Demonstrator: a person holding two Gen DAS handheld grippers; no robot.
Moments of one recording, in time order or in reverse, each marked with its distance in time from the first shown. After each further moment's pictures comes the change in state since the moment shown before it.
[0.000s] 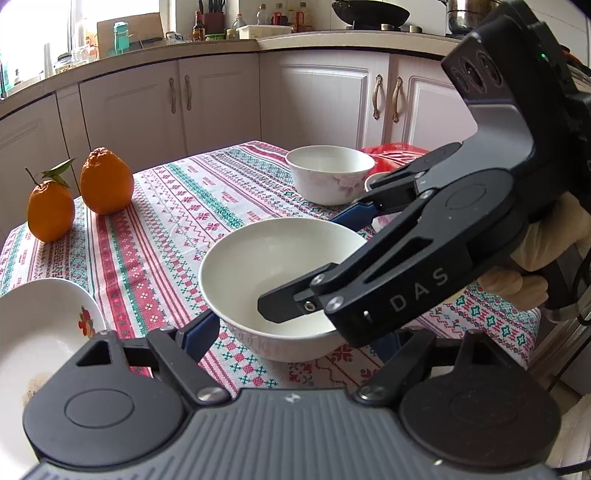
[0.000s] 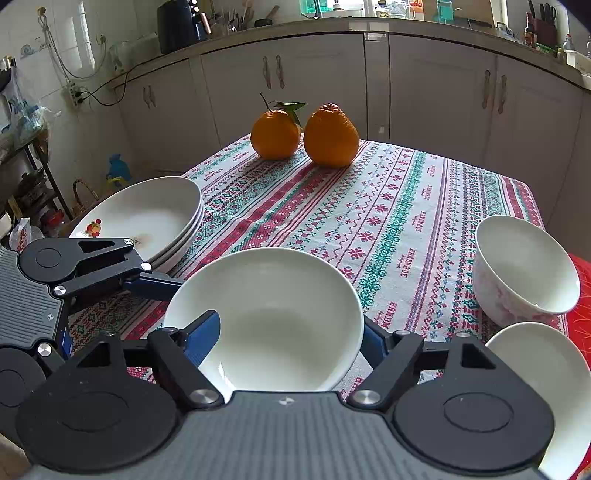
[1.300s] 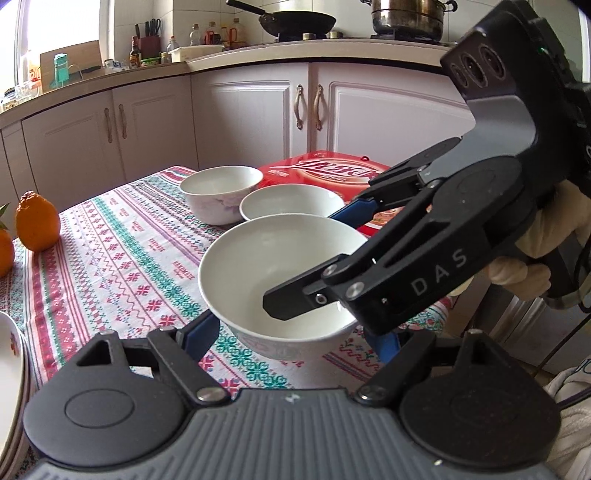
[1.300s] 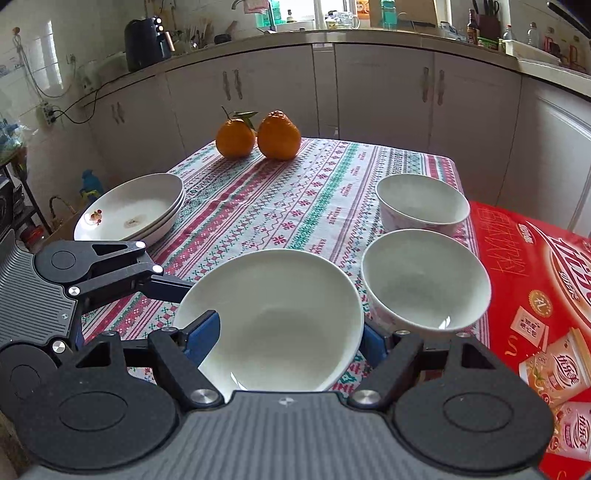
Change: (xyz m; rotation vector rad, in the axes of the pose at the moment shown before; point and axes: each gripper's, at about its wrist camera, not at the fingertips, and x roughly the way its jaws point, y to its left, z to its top) left arm -0.023 -0.071 0.000 0.106 -0.051 -0.133; right arm -0.094 -0.008 -0.057 0.068 -0.034 -0.097
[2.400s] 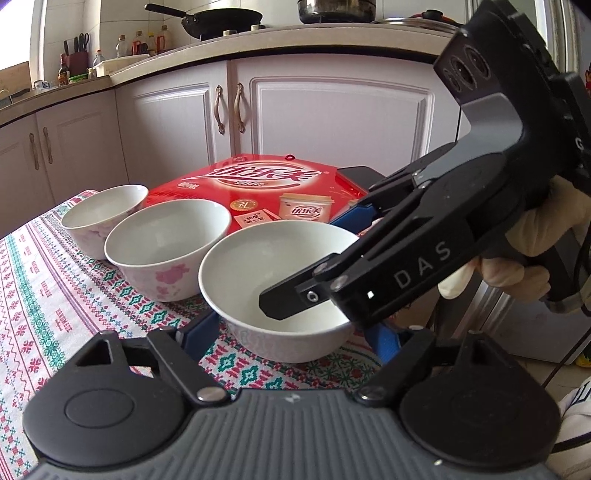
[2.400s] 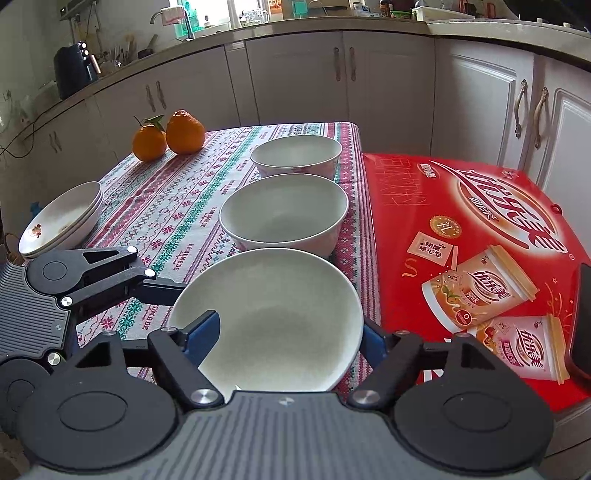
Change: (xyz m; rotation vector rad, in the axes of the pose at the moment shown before) left arm 0.061 -0.066 0.014 0.121 -0.020 -0.170; right arm -0.041 -0.073 -0.061 0.189 -0.007 -0.164
